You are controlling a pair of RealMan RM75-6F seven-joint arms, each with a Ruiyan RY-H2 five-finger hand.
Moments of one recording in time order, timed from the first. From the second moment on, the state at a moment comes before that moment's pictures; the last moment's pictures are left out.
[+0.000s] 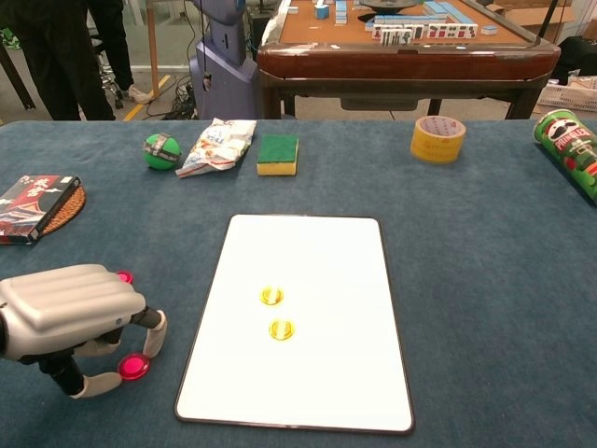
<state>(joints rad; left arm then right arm) -0.67 -1.44 0.15 -1.79 1.11 0.97 0.74 0.02 -1.07 0.07 -1.59 -1.53 1.56 0.09</state>
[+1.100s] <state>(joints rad) -0.79 -1.48 -0.09 -1.84 1.02 1.00 0.77 0.01 -1.06 0.07 -1.59 -1.55 1.60 0.11</state>
